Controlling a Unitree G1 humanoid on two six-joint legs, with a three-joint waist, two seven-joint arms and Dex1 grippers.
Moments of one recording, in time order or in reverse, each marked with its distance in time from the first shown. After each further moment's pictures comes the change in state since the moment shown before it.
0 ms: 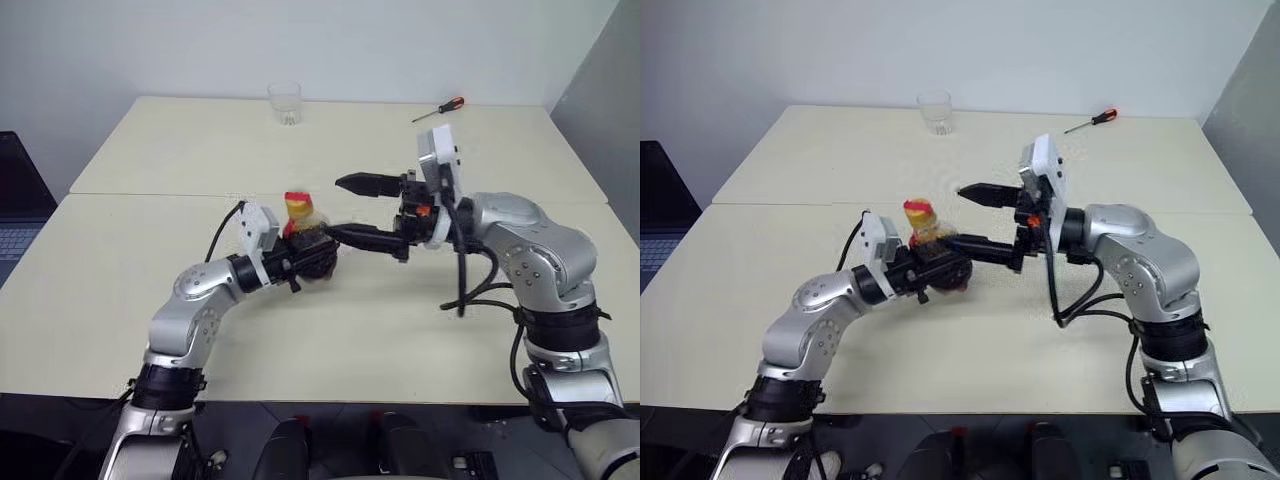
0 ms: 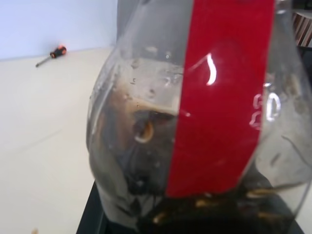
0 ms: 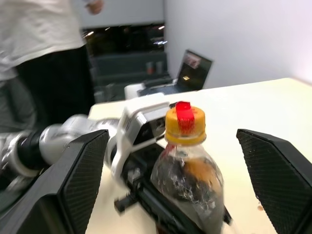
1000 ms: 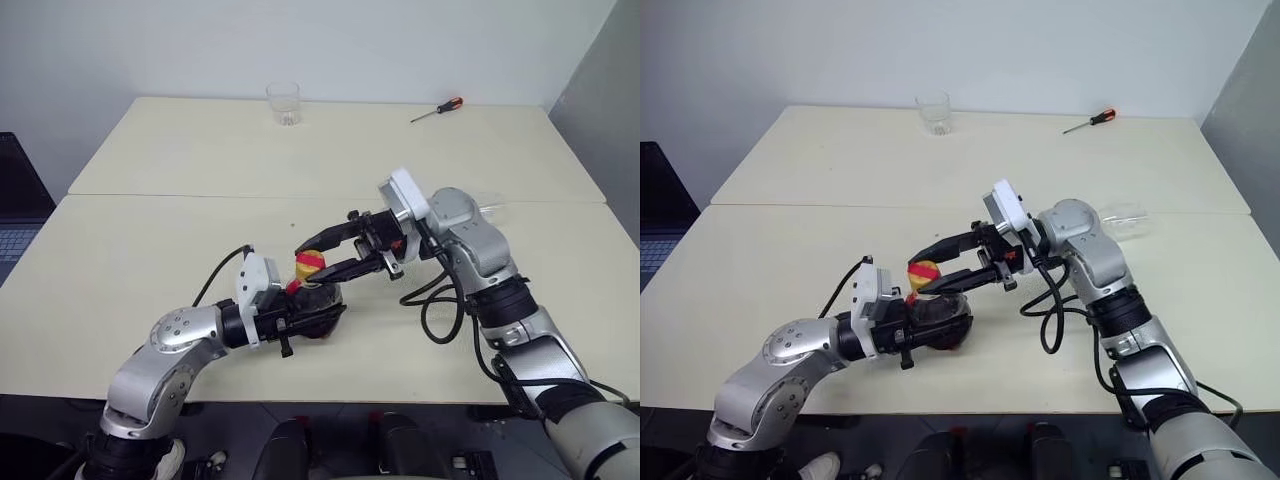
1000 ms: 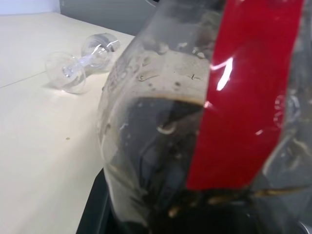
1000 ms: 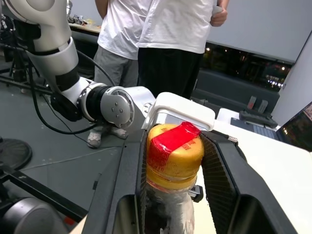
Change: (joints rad) left arm 0.343 0.135 0.000 -0.451 -0.121 0.204 -0.038; right arm -0.133 0.068 0.223 0.493 -0.136 -0.685 0.731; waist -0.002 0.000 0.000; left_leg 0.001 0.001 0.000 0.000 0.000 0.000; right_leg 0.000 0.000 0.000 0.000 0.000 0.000
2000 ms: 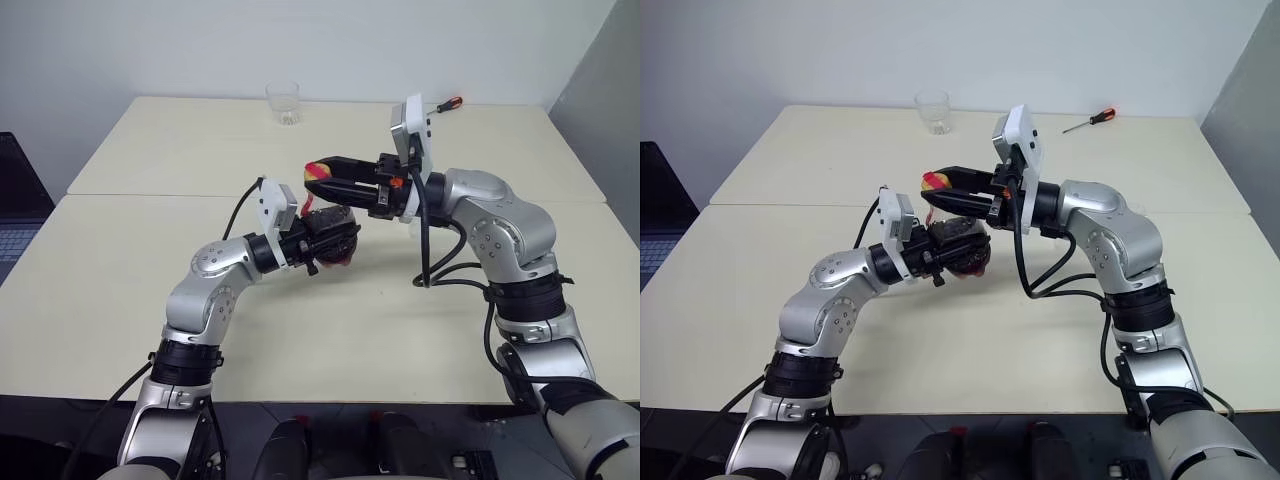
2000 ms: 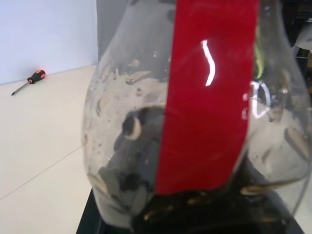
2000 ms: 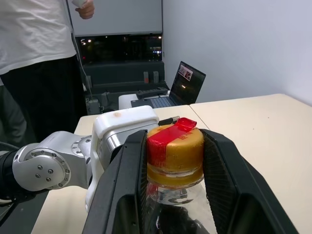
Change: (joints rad) left arm -0.423 -0.160 -0.018 0.433 0.109 -0.128 0.014; right arm -0.008 -0.021 -0.180 -0.239 0.041 0.536 -0.585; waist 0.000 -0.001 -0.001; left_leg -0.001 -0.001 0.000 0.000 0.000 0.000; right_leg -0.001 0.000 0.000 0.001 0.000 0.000
